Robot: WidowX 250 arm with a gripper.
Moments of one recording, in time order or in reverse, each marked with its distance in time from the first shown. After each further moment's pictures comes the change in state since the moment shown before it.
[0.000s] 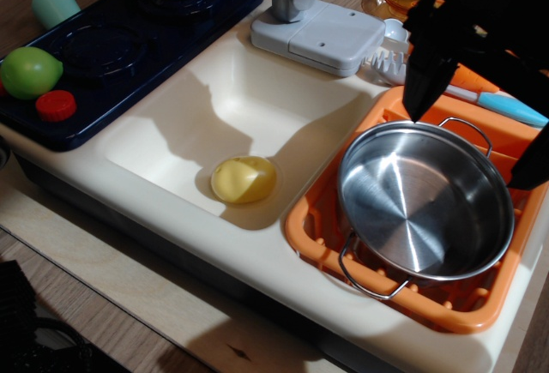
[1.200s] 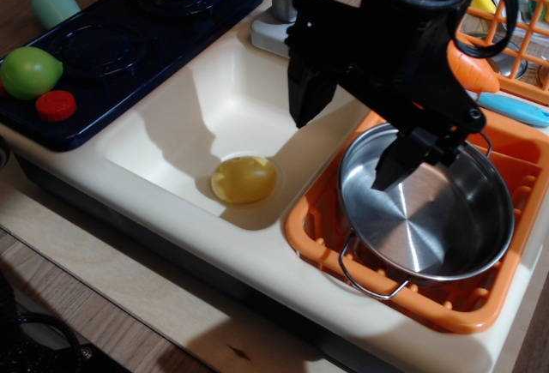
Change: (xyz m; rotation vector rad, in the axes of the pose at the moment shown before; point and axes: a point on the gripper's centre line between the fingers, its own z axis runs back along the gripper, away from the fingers) arm -0.021 0.054 -0.038 0.012 0.014 -0.034
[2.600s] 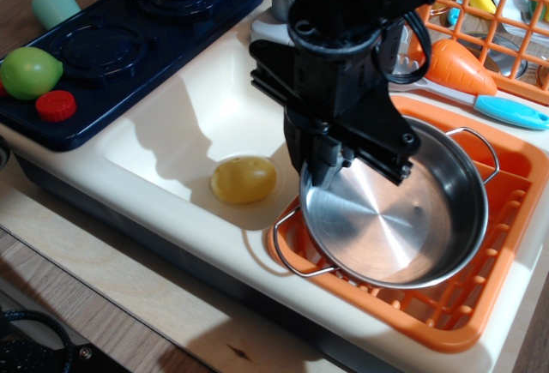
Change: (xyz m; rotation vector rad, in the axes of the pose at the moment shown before) arm -0.002 0.011 -0.021 -0.099 -0.047 -0.017
